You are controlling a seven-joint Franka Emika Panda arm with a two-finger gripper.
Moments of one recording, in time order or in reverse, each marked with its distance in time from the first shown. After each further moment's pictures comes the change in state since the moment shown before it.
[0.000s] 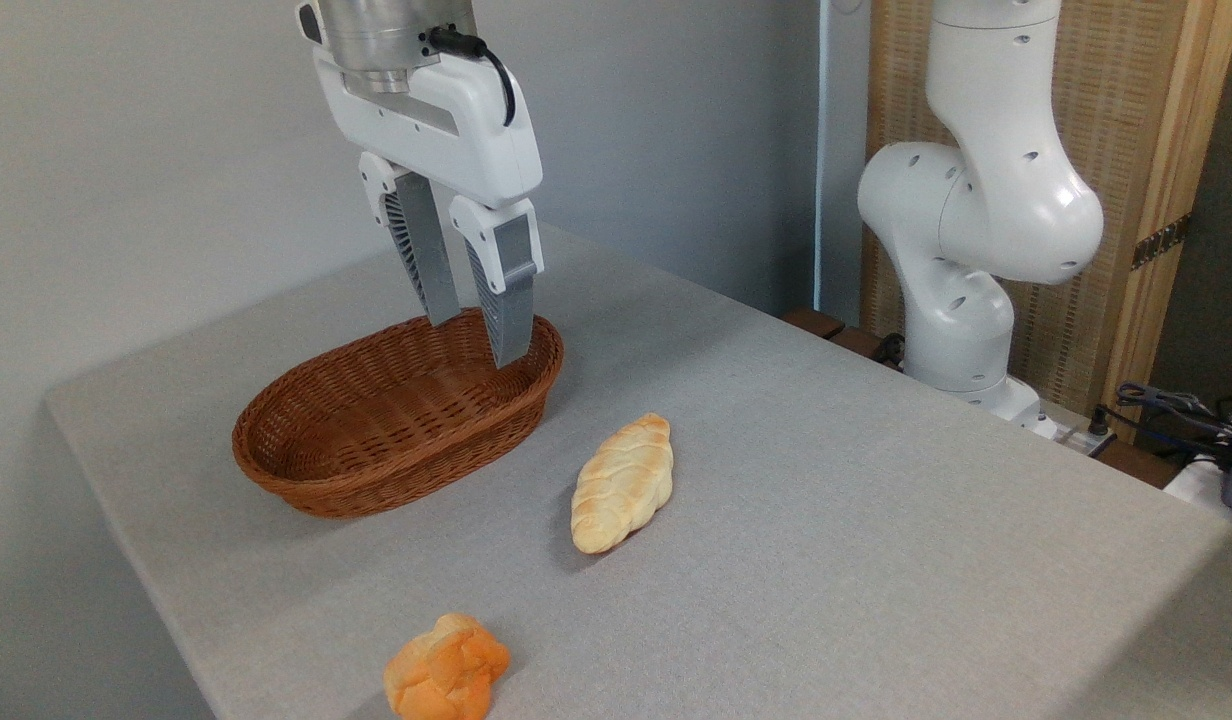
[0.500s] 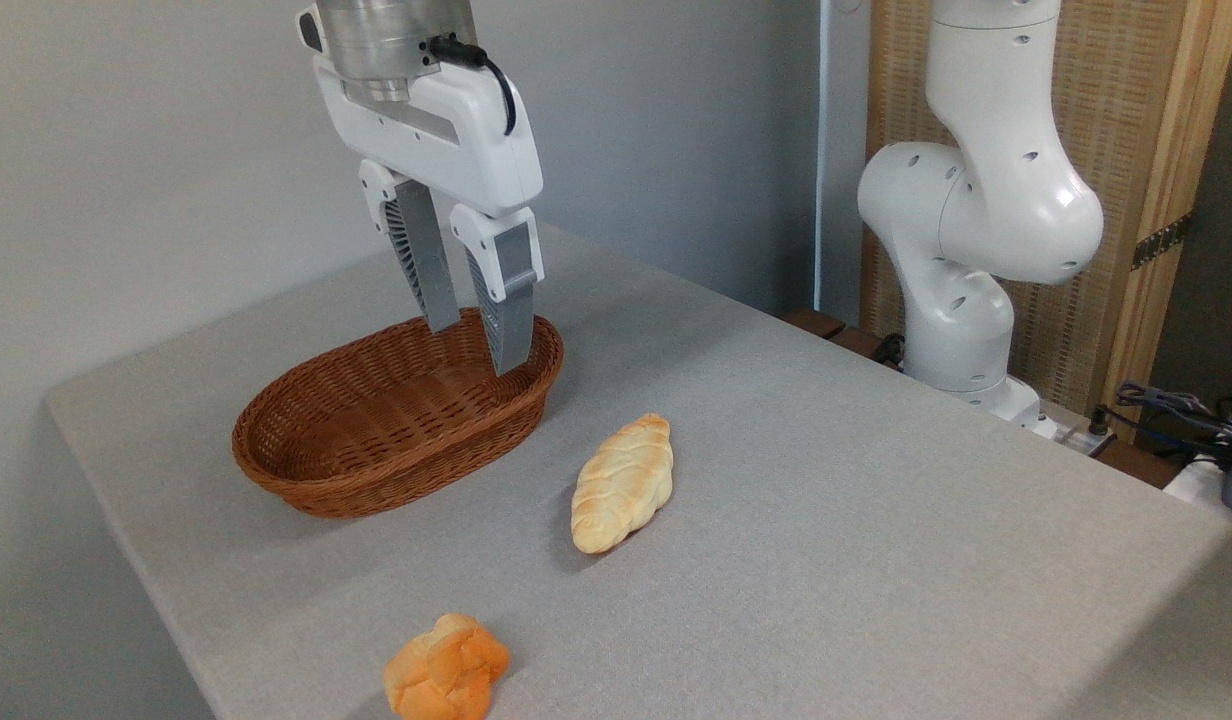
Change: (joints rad) arm 0.001 -0.001 0.002 -0.019 0.000 0.023 0.000
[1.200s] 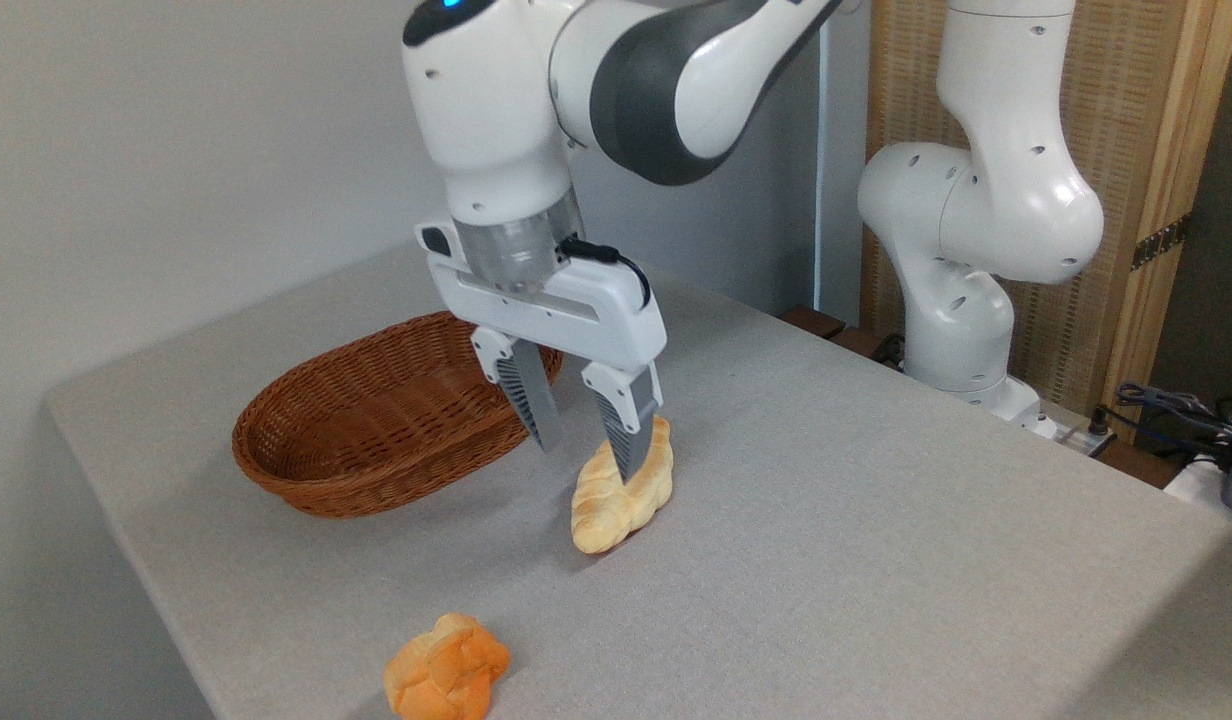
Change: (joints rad) arm 0.008 -0.130 0.004 -0.516 0.007 0.268 -0.177
